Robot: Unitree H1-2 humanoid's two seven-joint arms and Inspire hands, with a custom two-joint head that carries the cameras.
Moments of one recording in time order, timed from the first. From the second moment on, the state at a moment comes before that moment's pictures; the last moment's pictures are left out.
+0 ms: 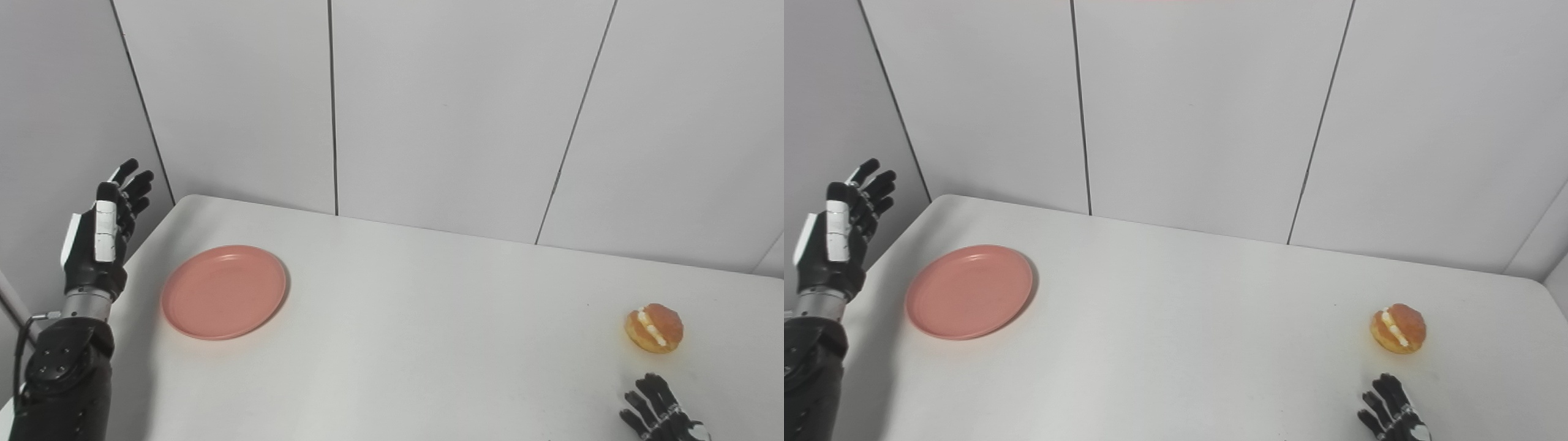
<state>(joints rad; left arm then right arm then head) -0.36 0.48 0.42 0.24 -0.25 -0.09 -0.06 0.10 -0.10 -0.10 -0.07 0.26 -0.10 0.18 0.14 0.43</state>
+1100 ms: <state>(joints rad) -0.56 0.56 0.38 1.06 -0.29 -0.45 -0.31 0.14 -0.09 -0.09 -0.12 0.26 -0.08 0.14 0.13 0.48</state>
